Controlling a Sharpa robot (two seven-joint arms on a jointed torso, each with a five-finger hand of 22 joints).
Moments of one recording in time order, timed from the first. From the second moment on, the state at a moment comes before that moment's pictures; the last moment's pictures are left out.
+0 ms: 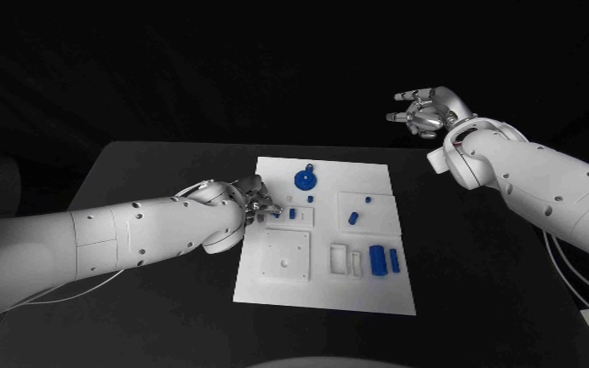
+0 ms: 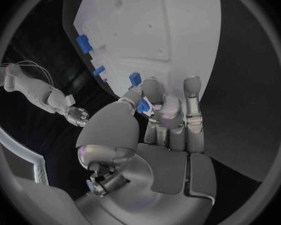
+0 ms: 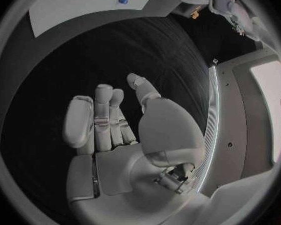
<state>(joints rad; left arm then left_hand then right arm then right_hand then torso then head) 1.20 -0.68 -0.24 1.40 -1.07 -0.38 -0.48 1.12 0.03 0.27 -0.13 0.50 1.18 0.07 0.11 0.78 1.48 -0.08 0.76 0.46 1.43 -0.12 1.20 0.87 0.02 1.27 -0.13 0.49 1.31 1.13 -0.61 0.25 0.98 -0.98 -0.36 0.11 1.23 -0.04 0.10 -0.21 0.52 0.79 0.14 0.05 0.05 1.06 0.03 0.97 0.84 1.34 -0.03 0.67 1.18 0.07 1.47 -0.05 1.22 1.31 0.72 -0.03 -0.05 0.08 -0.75</state>
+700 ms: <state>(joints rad) 1.20 -0.68 -0.23 1.39 -1.13 -0.33 -0.49 1.13 0.02 0.27 -0.12 0.48 1.18 0.07 0.10 0.95 1.48 -0.07 0.75 0.46 1.43 -0.12 1.19 0.86 0.02 1.27 -0.13 0.49 1.31 1.12 -0.61 0.25 0.98 -0.98 -0.36 0.11 1.23 -0.04 0.11 -0.22 0.52 0.79 0.14 0.05 0.05 1.06 0.03 0.97 0.84 1.34 -0.03 0.67 1.18 0.07 1.47 -0.05 1.22 1.31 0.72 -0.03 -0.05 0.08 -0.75</state>
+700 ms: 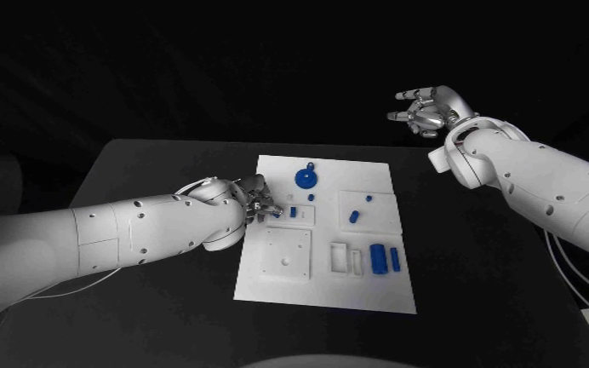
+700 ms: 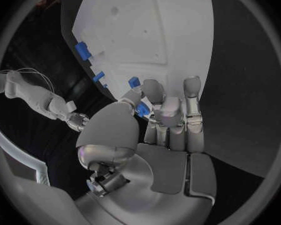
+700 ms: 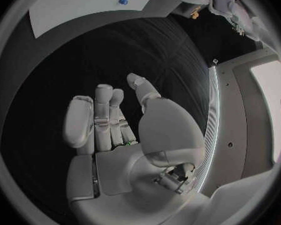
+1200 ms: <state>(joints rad) 1.20 -0.68 -0.23 1.39 -1.14 -0.32 -0.49 1.13 0.02 0.26 -0.12 0.48 1.18 0.07 0.13 0.96 1.48 -0.07 0.75 0.46 1.43 -0.12 1.19 0.86 0.02 1.27 -0.13 0.49 1.31 1.12 -0.61 0.25 0.98 -0.98 -0.35 0.11 1.23 -0.04 0.11 -0.22 0.52 0.79 0.14 0.05 0.05 1.06 0.03 0.97 0.84 1.34 -0.03 0.67 1.18 0.07 1.47 -0.05 1.22 1.31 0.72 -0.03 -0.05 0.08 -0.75</state>
